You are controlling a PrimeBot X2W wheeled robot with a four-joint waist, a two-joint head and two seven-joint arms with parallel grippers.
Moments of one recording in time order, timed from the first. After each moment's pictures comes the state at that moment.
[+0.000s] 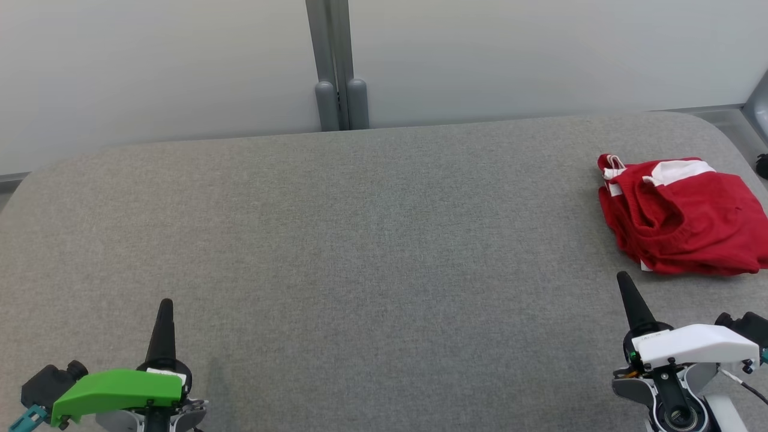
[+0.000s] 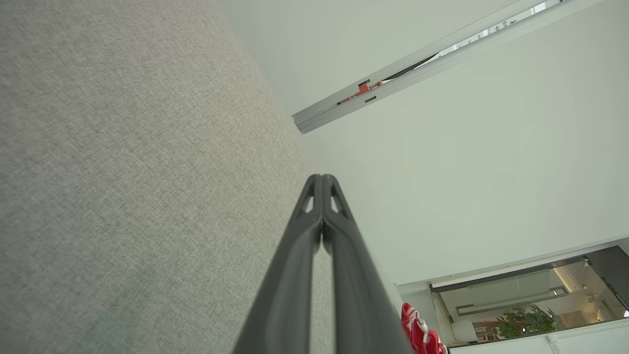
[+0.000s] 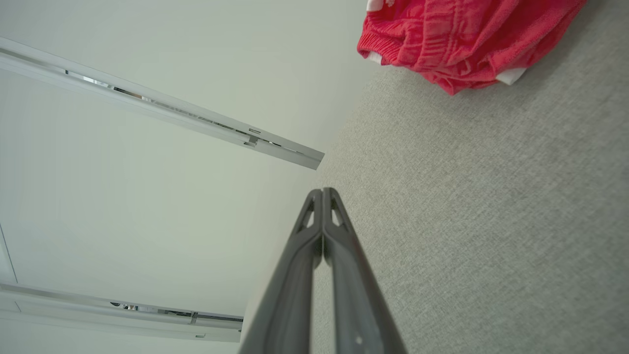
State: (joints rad) left arm -0.06 0.06 0.07 0.27 -1.19 -0.12 0.00; right arm -0.09 -0.08 -0.05 0.28 1.19 0.13 0.00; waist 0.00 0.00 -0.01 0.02
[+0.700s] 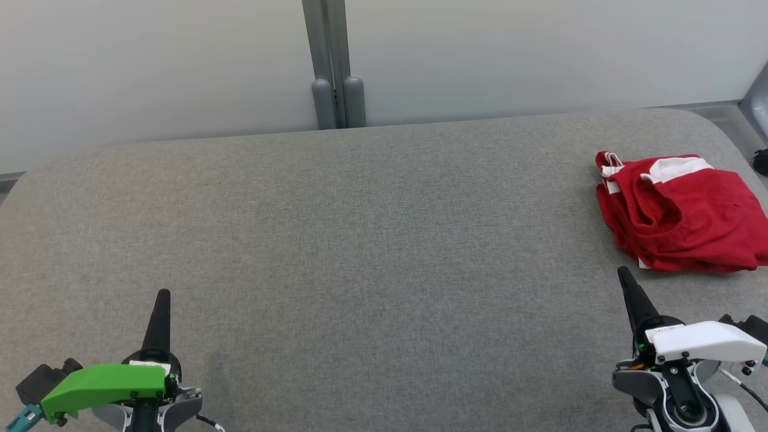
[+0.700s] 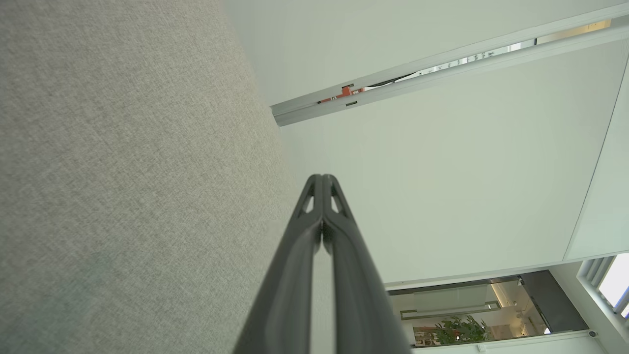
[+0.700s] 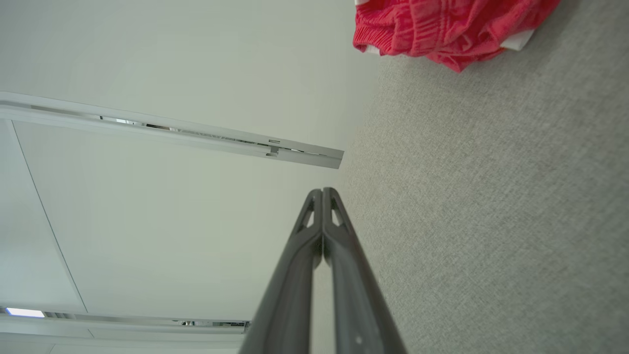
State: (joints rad) left arm -0.08 0.06 0.09 0.26 -1.37 -0.12 0.05; right arm -0.10 -0.07 -0.08 0.27 1.37 0.13 0.05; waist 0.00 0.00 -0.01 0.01
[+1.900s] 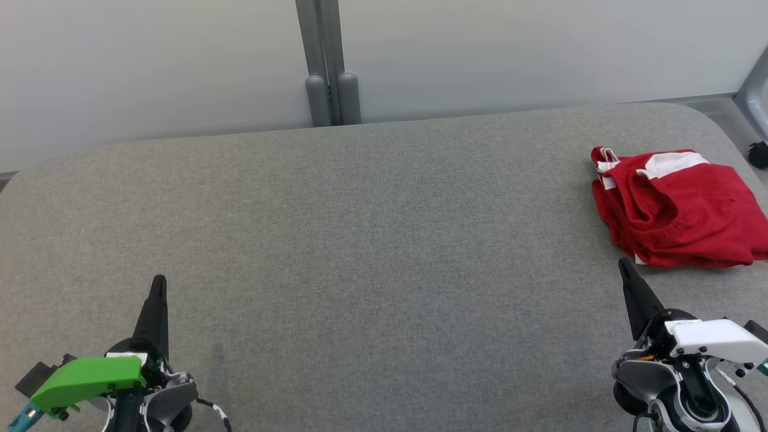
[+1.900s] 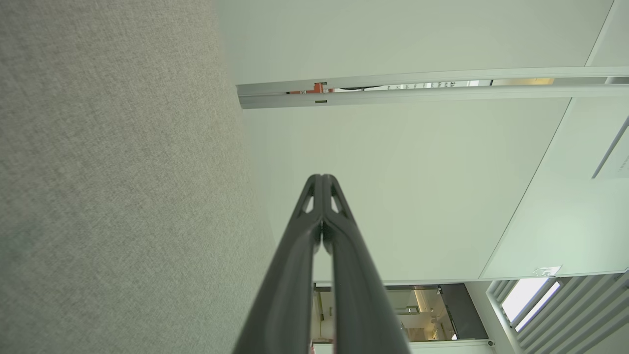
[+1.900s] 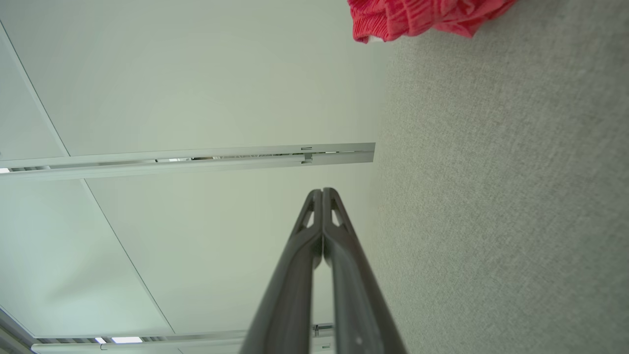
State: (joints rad) left arm -0.10 0.05 0.11 0.25 -1.61 -0.13 0.11; right arm -0.11 -0.05 -0.11 0.25 1.61 0.13 0.11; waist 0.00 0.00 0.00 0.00
